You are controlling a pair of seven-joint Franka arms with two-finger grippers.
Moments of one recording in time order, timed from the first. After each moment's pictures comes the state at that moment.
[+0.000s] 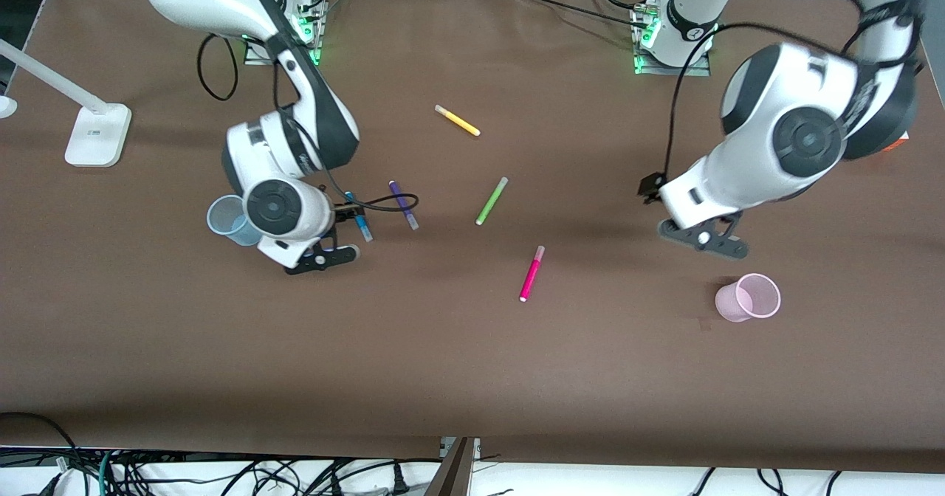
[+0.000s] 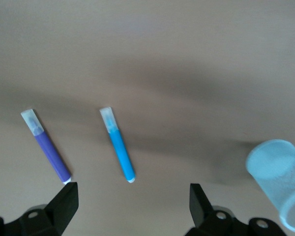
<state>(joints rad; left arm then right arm) -0.11 0.37 -0.22 -1.57 0.01 1.76 -0.01 0.43 0.59 -0.01 -1.55 0.01 1.82 0.16</state>
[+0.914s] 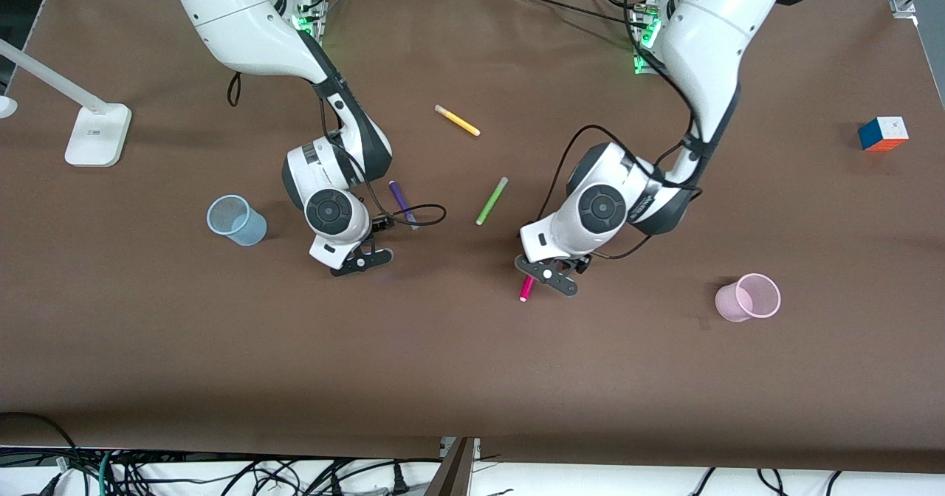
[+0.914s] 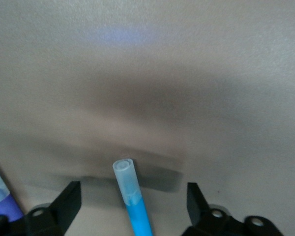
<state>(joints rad) -0.33 0.76 -0.23 -1.55 0.01 2.29 -0.02 0.48 0.69 -0.01 -1.70 0.01 2.16 0.16</state>
